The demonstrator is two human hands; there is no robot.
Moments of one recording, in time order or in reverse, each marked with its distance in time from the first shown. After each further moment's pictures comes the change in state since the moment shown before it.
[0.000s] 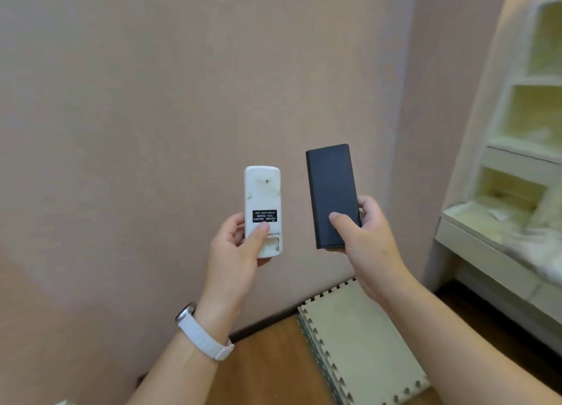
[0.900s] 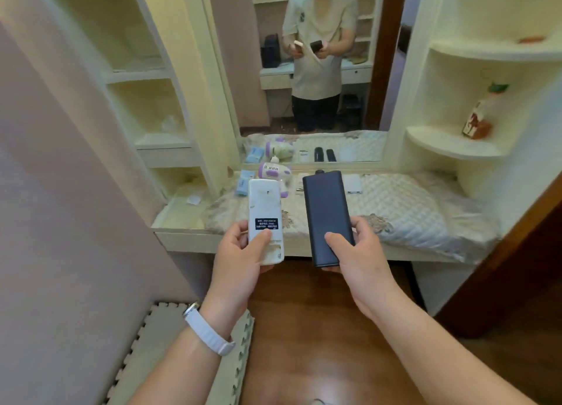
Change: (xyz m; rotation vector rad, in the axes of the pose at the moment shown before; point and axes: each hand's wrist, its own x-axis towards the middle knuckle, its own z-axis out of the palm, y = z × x) left_hand -0.114 -0.071 0.531 -0.051 -1.061 -0.286; right_hand -0.080 -0.008 -0.471 -0.097 1.043 0.093
